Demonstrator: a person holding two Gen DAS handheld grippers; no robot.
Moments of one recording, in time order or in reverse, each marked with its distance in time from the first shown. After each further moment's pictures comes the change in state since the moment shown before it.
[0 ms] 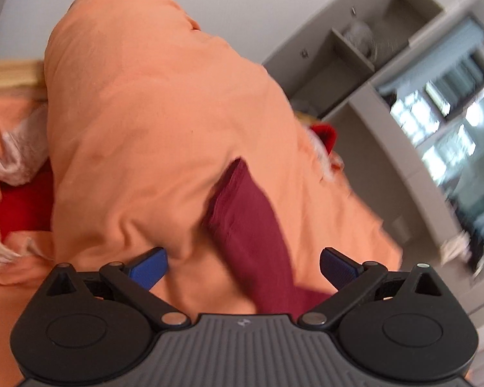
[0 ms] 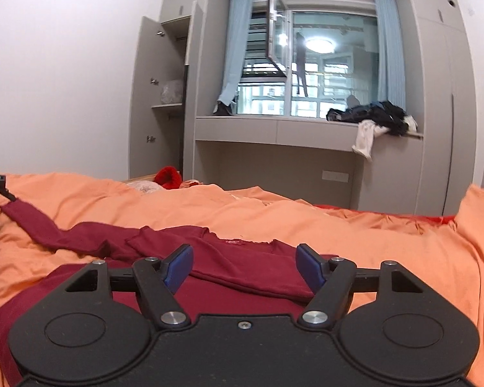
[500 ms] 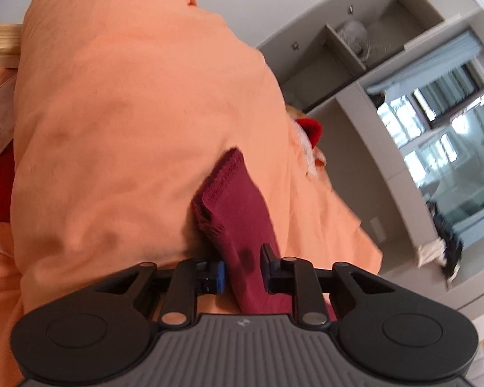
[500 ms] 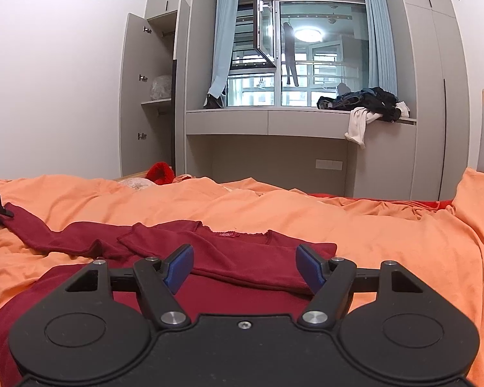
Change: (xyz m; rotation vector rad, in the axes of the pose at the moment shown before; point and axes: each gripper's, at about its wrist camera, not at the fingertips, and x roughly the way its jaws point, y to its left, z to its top) left arm 0.043 0.020 0.002 -0.038 0.043 -0.090; right arm 0.023 -0.009 0.002 0.031 0.032 -0.013
